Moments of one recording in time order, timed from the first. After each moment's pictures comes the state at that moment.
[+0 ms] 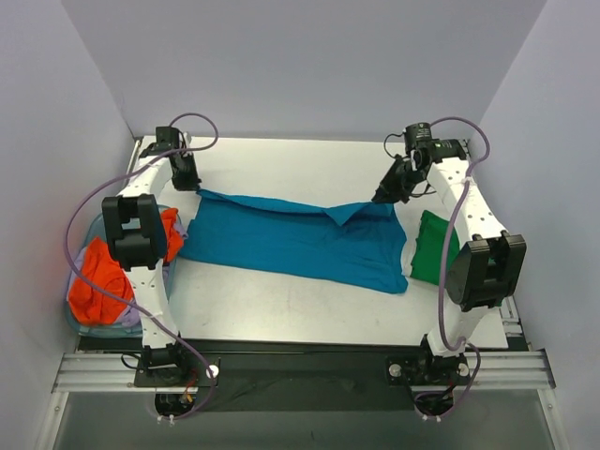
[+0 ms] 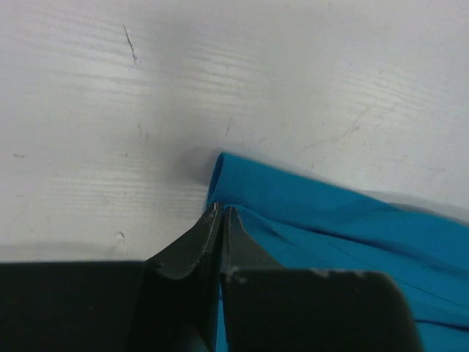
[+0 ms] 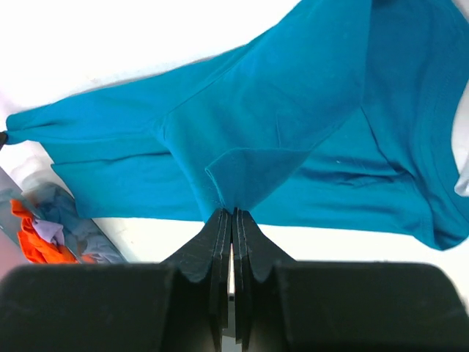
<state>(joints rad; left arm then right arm) 0.05 2.21 1.84 -0.62 0.11 -0.20 0.15 1.77 1.68 -1.04 -0.18 0.73</state>
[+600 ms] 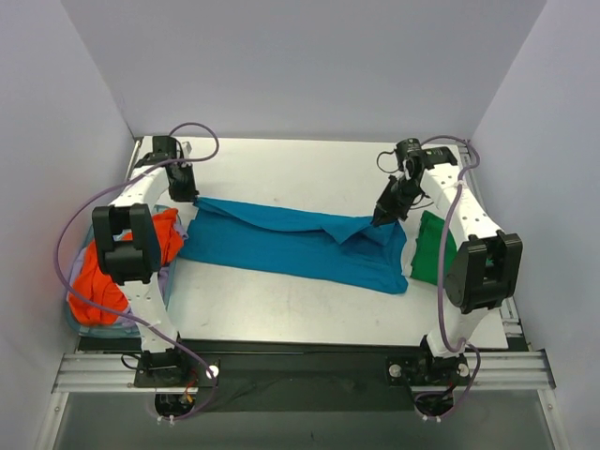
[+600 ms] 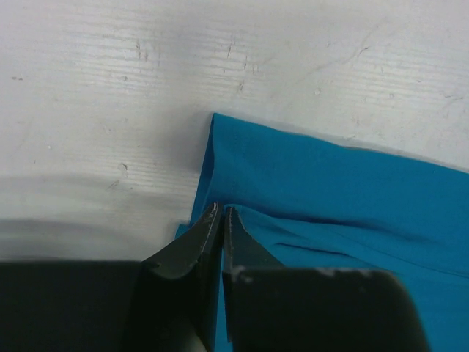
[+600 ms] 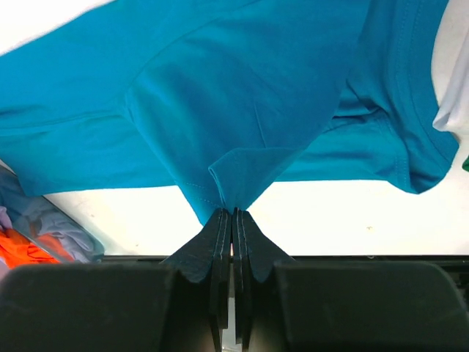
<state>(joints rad) 0.05 2.03 1.61 -0.60 0.12 -0.14 0.18 1.75 1.59 -1.16 -0.18 0.73</state>
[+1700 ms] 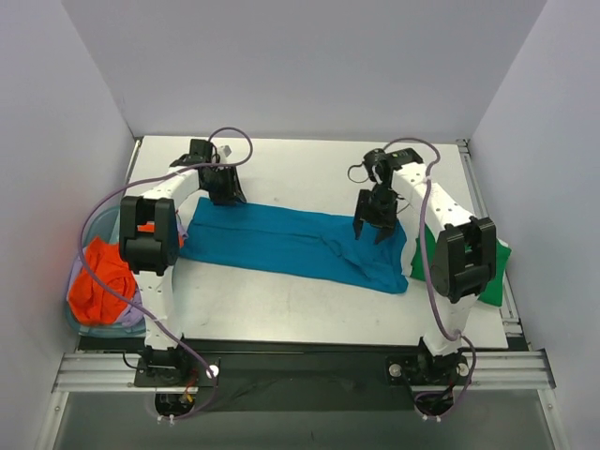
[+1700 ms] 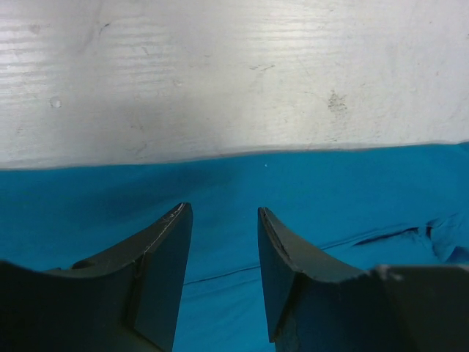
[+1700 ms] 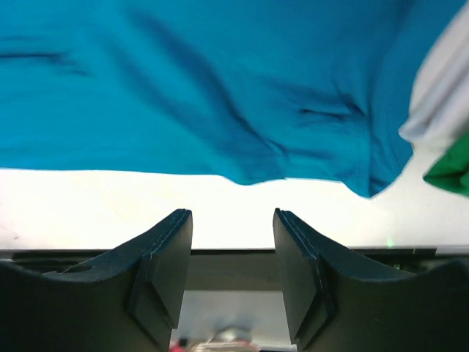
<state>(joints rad) -0.12 2.13 1.64 -0.53 0.36 -0.28 0.30 1.87 1.58 -1.26 -0.07 0.56</state>
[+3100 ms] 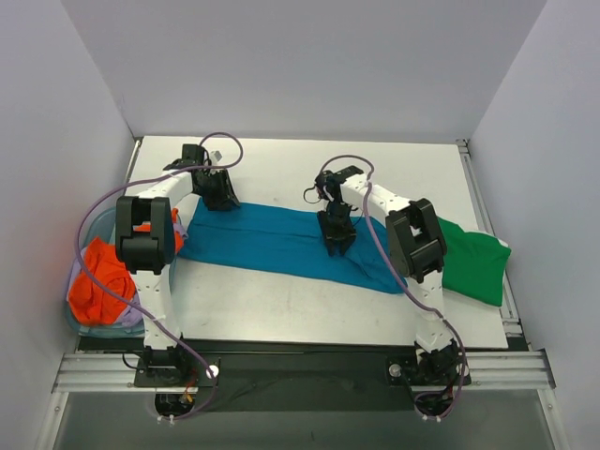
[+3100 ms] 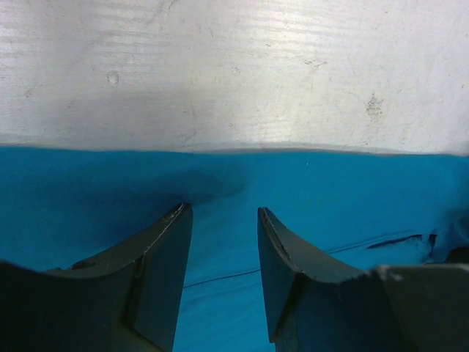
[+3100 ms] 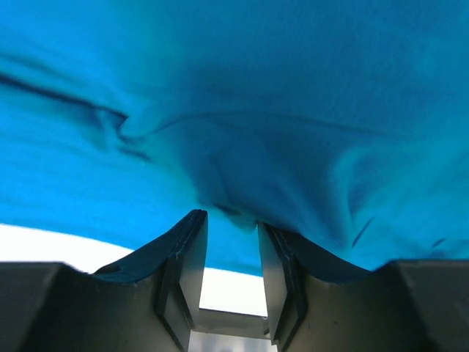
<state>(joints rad) -0.06 2.15 1.60 -0.52 0.38 -0.33 0.52 2.20 1.73 -1.11 -0.06 0.29</state>
